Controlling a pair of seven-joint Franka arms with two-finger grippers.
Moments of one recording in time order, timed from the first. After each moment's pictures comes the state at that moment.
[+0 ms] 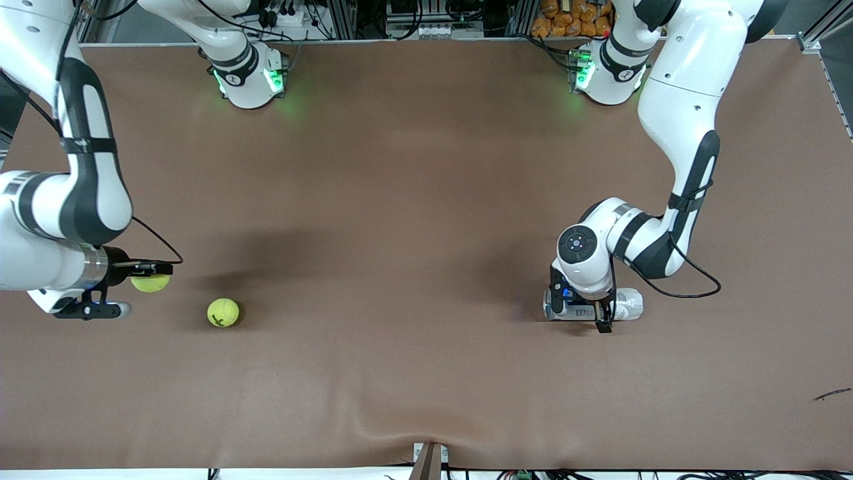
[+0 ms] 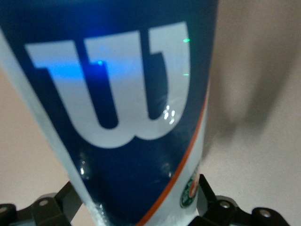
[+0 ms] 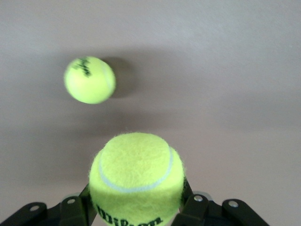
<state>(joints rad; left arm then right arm) -0.26 0.72 -0.06 -1.71 0.74 2.31 0.78 -0.02 0.45 -0.10 -1.61 0.11 1.86 -0.13</state>
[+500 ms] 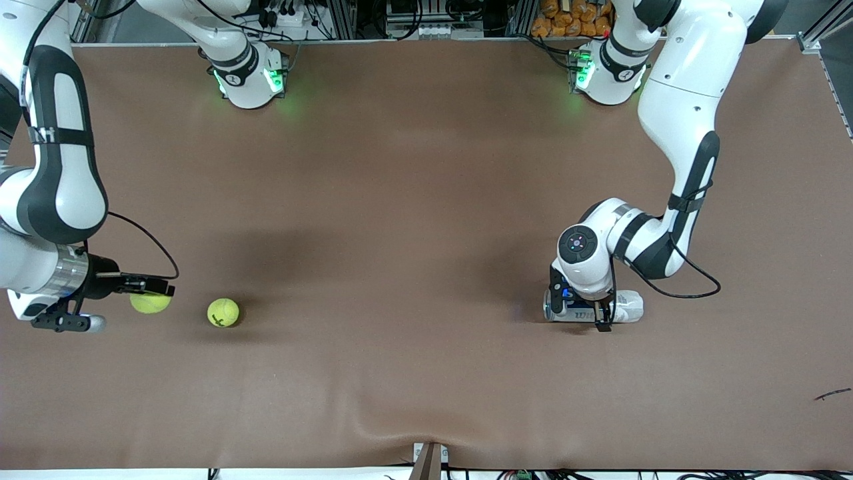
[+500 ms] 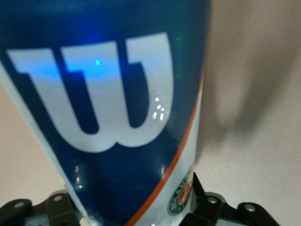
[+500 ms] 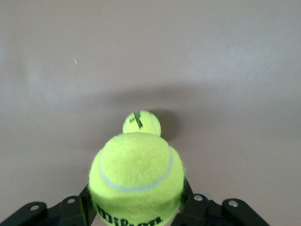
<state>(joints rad) -0.26 0.72 -0.06 -1.71 0.74 2.31 0.79 -0.03 0.45 -0.10 -1.57 0.29 1.99 -0.13</state>
